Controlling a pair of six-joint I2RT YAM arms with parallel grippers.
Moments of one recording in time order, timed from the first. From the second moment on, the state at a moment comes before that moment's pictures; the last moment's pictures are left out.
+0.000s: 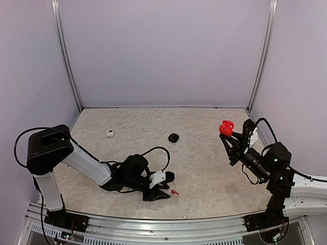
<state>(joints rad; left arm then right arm) -1.03 1.86 0.69 0.52 0.39 0.29 0.89 0.71 0.27 0.61 0.24 -0.06</state>
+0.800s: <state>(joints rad) -1.00 1.99 0.76 0.62 0.51 0.33 0.89 0.72 0.27 0.59 0.24 -0.06</state>
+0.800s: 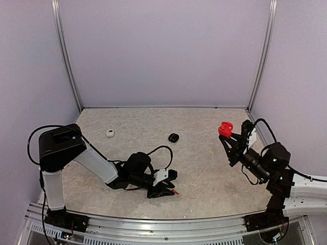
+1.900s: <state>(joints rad) -1.01 1.92 0.77 0.46 0.45 0.35 0.88 0.68 0.27 0.57 0.24 -0.06</state>
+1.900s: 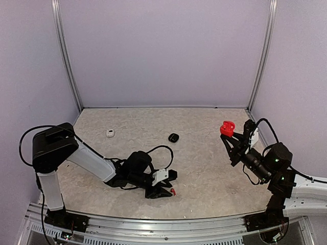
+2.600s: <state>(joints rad) -1.04 2.00 0.86 0.51 0.37 0.33 0.88 0.68 0.27 0.57 0.24 -0.06</state>
